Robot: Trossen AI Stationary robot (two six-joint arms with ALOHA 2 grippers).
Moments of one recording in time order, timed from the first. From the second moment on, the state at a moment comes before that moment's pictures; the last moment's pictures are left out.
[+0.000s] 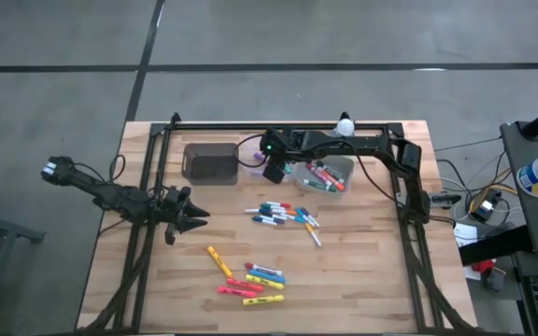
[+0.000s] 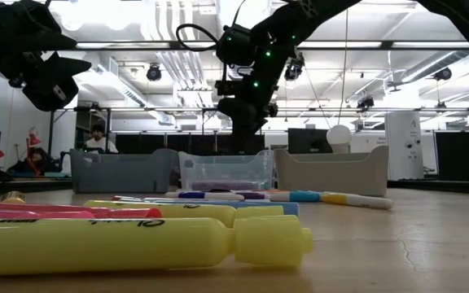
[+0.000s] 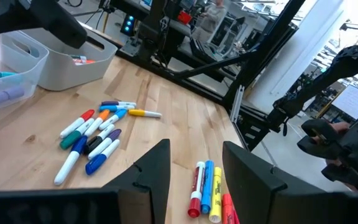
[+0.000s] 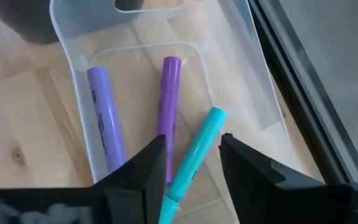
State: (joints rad) left arm -0.40 0.34 0.11 0.08 -0.29 -0.54; right arm -0.29 2.03 1.63 -0.63 0.29 0.05
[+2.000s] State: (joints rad) left arm -0.40 0.38 0.11 0.13 -0.30 -0.56; right arm 0.46 2.02 1.61 -0.62 0.19 0.23
